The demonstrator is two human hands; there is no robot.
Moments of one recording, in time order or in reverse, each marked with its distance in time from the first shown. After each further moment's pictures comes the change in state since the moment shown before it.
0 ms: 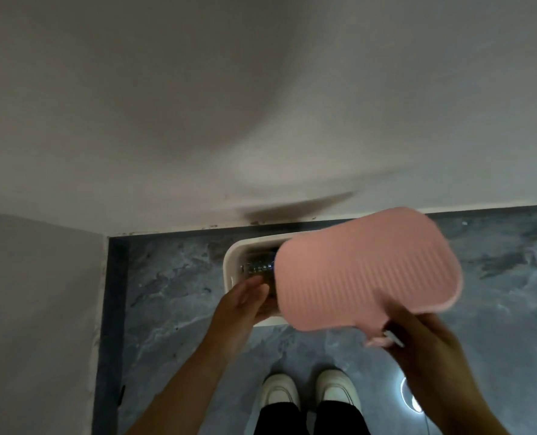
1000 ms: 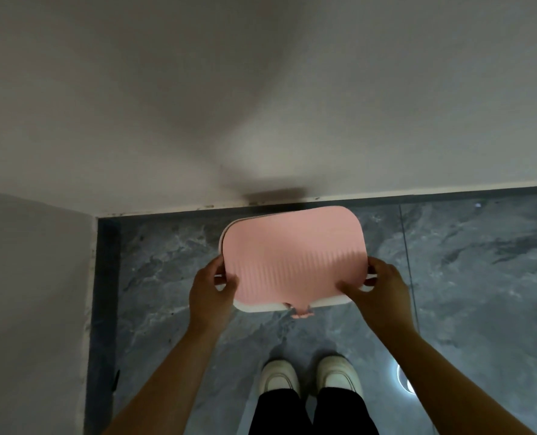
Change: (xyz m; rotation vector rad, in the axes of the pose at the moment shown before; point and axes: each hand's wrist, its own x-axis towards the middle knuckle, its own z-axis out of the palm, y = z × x) left_hand 0.041 -0.038 -0.034 0.546 0.406 0.228; right_hand 0.083 0.055 0.030 -0.941 0.170 -0.226
